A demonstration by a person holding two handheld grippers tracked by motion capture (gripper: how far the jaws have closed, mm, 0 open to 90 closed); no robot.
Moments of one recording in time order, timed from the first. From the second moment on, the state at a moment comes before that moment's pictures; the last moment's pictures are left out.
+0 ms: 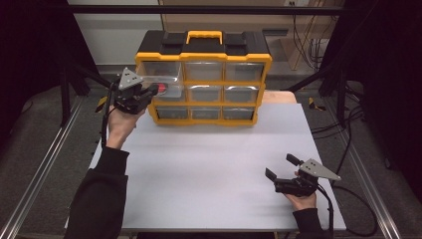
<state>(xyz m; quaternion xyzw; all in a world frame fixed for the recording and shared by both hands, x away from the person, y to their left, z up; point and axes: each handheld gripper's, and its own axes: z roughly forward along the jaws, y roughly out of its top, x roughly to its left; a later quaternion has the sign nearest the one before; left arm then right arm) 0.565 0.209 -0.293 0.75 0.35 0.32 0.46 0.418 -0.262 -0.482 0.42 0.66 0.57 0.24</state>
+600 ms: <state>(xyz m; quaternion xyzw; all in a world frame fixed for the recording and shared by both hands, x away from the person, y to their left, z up) 0.581 0.206 -0.293 0.75 0.36 0.32 0.46 0.418 -0.263 -0.482 0.42 0.66 0.57 0.24</state>
